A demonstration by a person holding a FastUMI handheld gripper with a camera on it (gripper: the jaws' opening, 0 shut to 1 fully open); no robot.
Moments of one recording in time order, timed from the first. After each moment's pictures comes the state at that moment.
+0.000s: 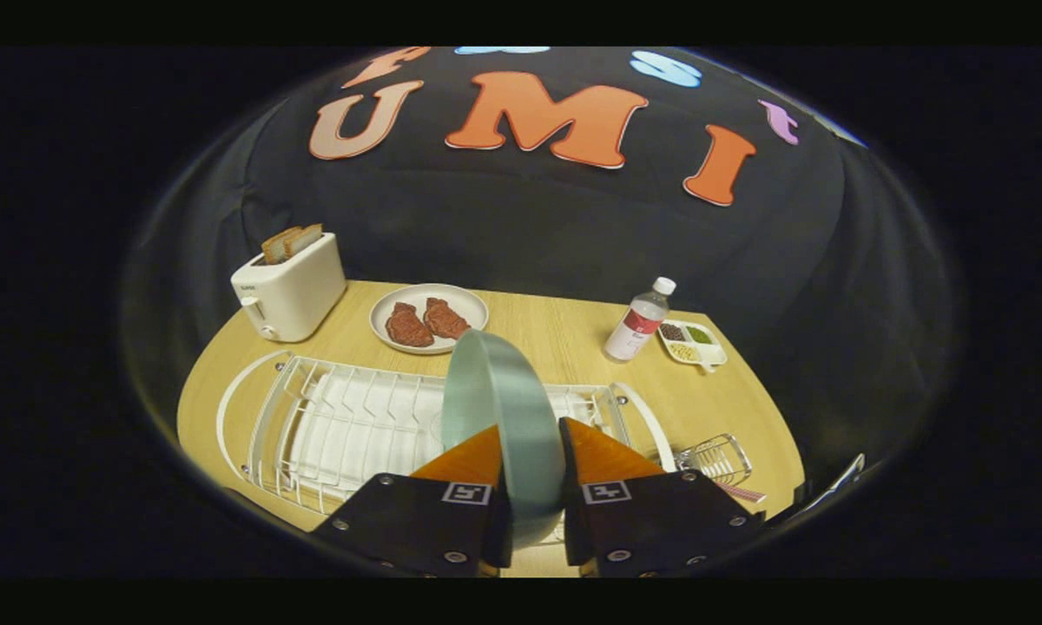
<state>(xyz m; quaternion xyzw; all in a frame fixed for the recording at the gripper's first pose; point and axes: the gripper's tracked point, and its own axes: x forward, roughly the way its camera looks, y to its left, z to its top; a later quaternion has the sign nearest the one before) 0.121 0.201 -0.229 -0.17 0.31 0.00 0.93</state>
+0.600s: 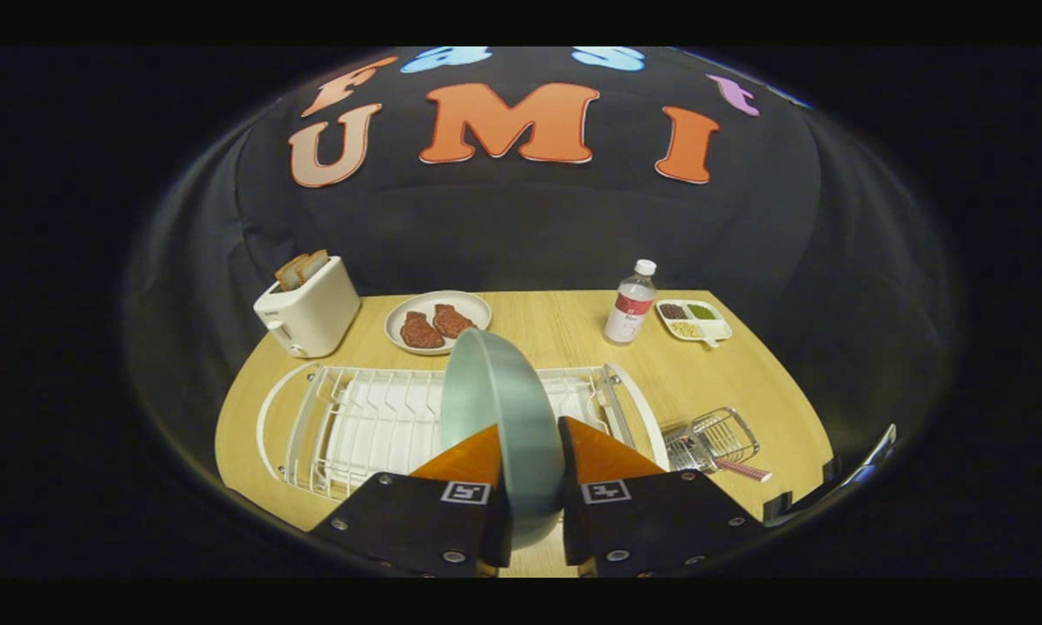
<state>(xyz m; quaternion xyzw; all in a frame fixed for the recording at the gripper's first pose) 0.076 0.179 -0.216 -0.08 0.34 0.02 0.94</state>
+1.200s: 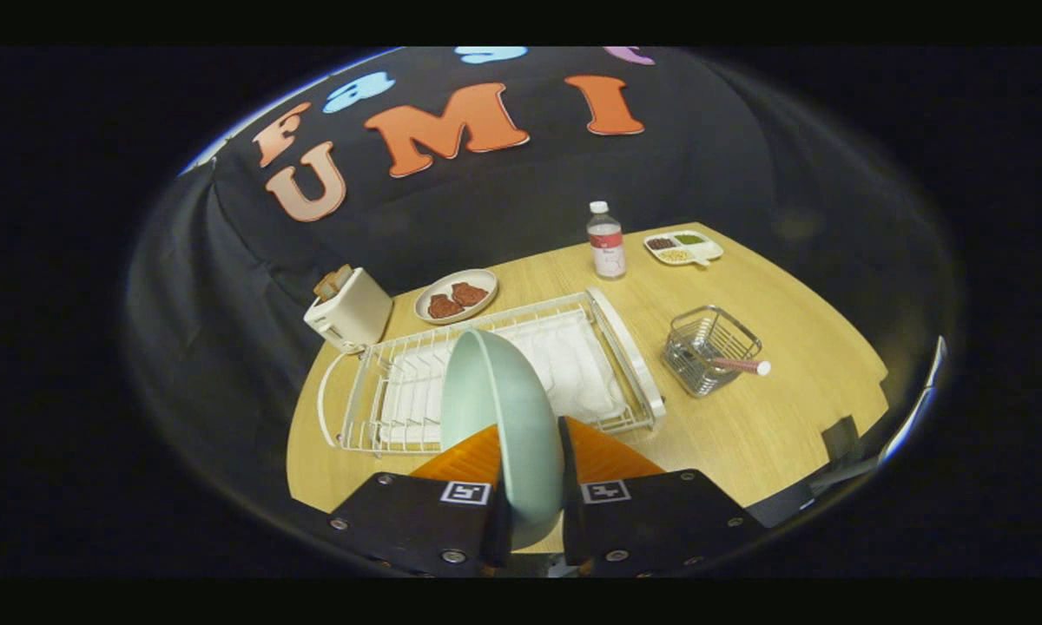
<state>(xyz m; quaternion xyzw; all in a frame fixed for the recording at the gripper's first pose) -0.035 0.136 -0.239 0.09 0.39 0.05 0.92</state>
